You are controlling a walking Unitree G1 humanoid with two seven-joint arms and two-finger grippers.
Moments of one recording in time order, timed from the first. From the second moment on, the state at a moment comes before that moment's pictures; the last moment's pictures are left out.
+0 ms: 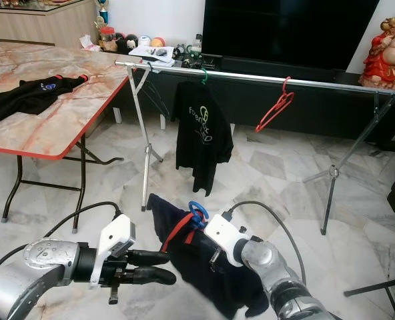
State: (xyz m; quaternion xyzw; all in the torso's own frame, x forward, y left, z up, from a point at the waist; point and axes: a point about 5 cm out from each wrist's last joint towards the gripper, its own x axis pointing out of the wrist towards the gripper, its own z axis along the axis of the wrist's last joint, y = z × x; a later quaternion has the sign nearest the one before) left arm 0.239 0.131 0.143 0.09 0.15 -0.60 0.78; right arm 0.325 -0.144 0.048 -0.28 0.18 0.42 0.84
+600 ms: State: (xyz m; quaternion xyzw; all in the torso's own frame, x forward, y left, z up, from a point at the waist) left arm 0.267 0.156 0.118 0.21 0.20 -0.53 0.80; right arm 0.311 -0.158 0.069 -0.28 0.19 0.63 0.70
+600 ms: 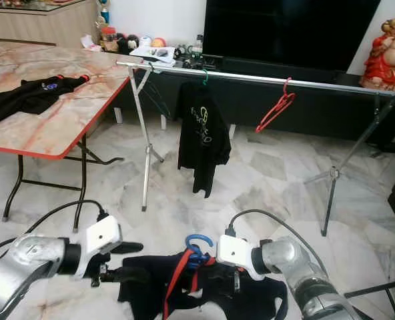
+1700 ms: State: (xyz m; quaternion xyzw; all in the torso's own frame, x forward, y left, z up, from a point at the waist) left arm 0.266 0.112 0.118 0.17 0.17 -0.60 0.76; right arm 0.311 -0.137 0.090 -0.25 0.13 0.70 0.65
